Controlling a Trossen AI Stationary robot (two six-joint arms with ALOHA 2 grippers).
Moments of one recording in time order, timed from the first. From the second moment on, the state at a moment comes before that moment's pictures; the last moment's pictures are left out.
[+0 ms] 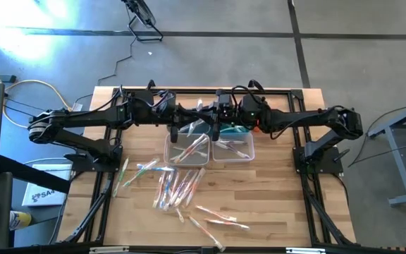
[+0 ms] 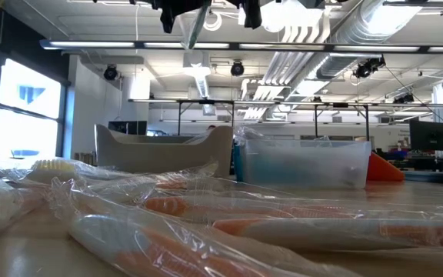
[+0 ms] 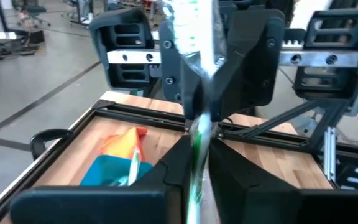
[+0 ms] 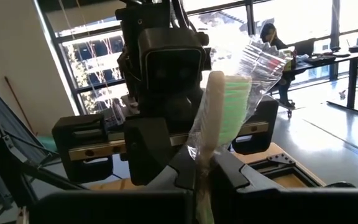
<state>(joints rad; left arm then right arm) 0.20 1.16 0.99 0.10 0.10 -0.12 -0.12 1.52 1.16 0.46 -0.02 0.21</state>
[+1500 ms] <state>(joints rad) 0.29 1.00 0.99 -0.09 -0.11 -0.10 -0.27 1.47 1.16 0.04 0.12 0.26</state>
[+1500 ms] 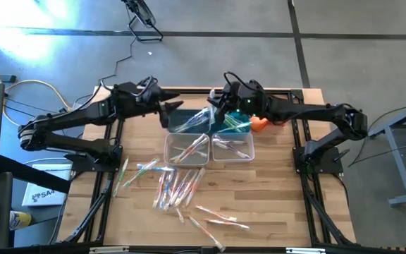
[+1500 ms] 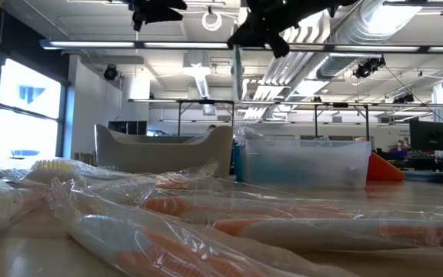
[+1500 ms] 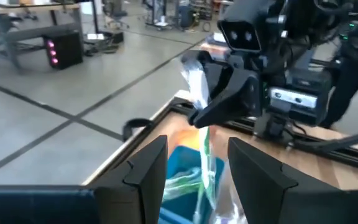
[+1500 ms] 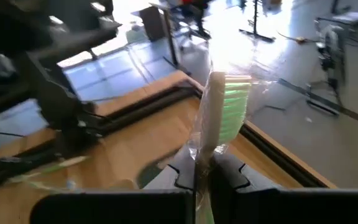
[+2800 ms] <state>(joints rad) 0.37 0.99 0.99 -0.24 -0.19 -0.03 -0.27 1.50 0.99 -0.01 0.45 0.58</state>
